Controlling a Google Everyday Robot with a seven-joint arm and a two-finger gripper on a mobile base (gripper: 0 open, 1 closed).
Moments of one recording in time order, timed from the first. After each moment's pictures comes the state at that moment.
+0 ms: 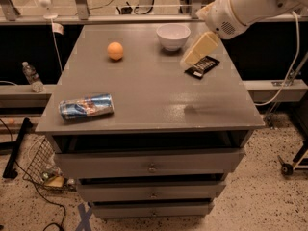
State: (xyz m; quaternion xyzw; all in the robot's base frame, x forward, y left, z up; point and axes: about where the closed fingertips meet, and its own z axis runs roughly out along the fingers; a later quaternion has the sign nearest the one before) arm 0.650 -0.101 0.963 -0.58 0.71 0.07 0.39
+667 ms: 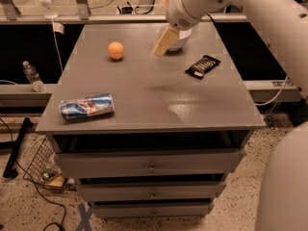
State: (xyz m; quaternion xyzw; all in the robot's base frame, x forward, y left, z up) arm 0.734 -0.013 0.950 -0.65 0.64 0.03 0.41
